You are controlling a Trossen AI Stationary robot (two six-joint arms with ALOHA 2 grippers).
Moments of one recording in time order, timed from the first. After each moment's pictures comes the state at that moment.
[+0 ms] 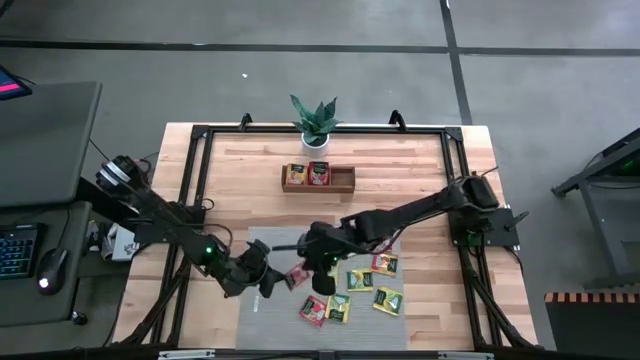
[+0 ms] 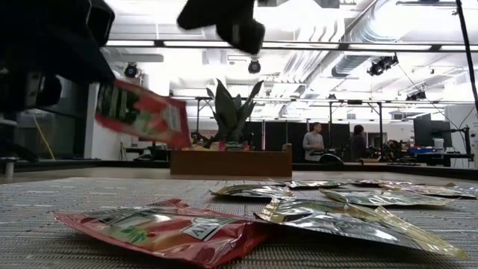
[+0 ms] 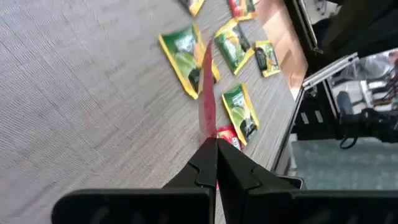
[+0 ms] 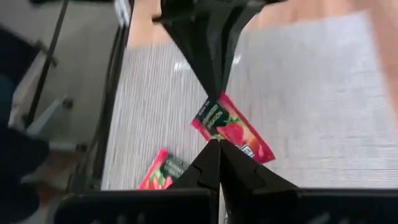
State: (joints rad) left arm -0.70 1.42 0.67 0.08 -0.51 -1.47; right arm 0.26 1.96 1.64 -0.46 -0.08 0.39
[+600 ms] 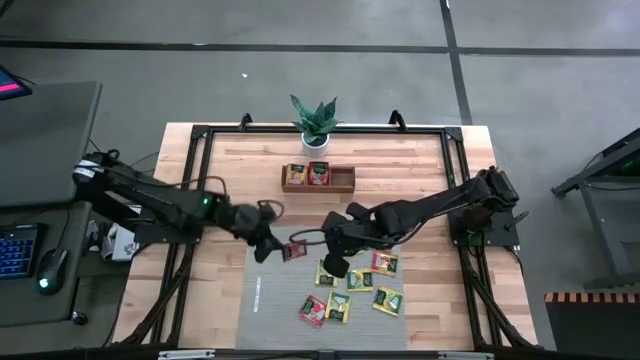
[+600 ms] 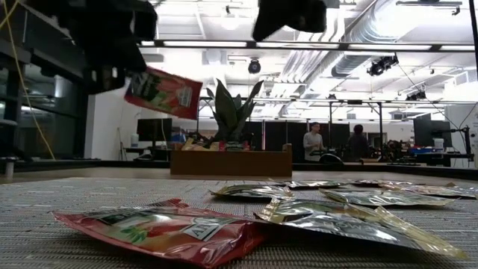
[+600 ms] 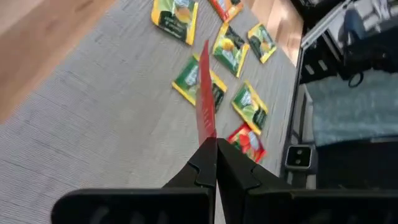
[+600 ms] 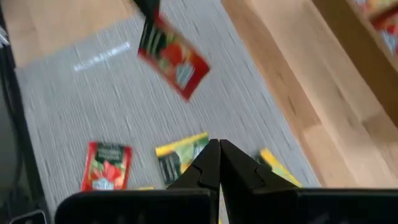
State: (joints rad) left arm -0.24 1.14 0.68 -0.19 0.06 -0.89; right arm 0.29 1.81 1.64 -0.86 0.23 0.71
